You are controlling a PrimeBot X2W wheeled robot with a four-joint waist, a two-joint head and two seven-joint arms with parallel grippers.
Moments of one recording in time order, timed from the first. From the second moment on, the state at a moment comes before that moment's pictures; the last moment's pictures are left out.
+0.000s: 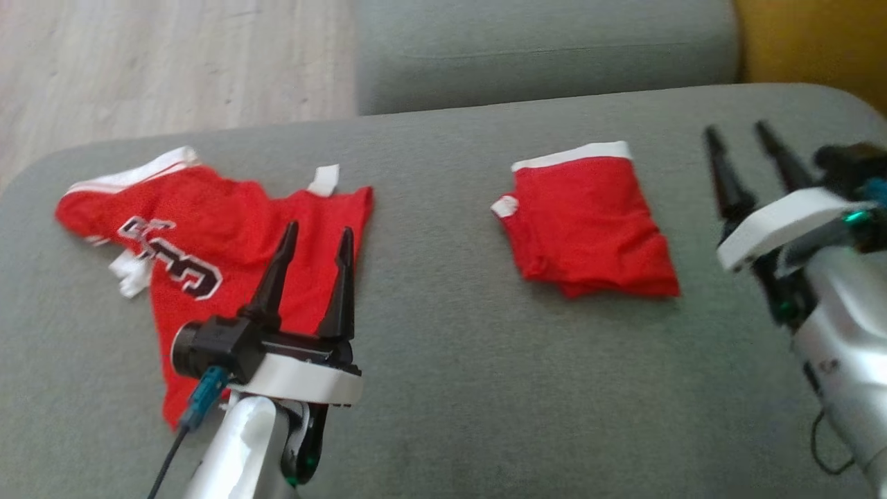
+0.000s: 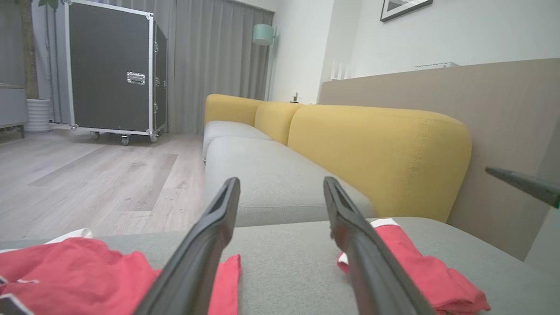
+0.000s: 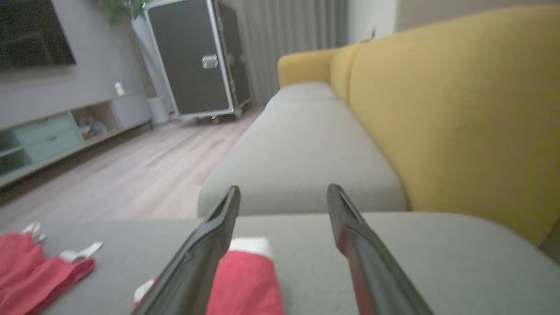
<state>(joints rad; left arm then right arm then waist) -0.24 0.04 -0.29 0.28 -0.28 -0.08 -0.26 -0.69 -0.35 0.53 0.88 0.64 0.13 -0.24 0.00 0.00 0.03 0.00</state>
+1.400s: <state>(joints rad) -0.35 0.04 -0.43 0.25 -0.33 -0.06 -0.26 -0.71 -0.24 -0.05 0.93 0.10 0.13 -0.11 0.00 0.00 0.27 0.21</state>
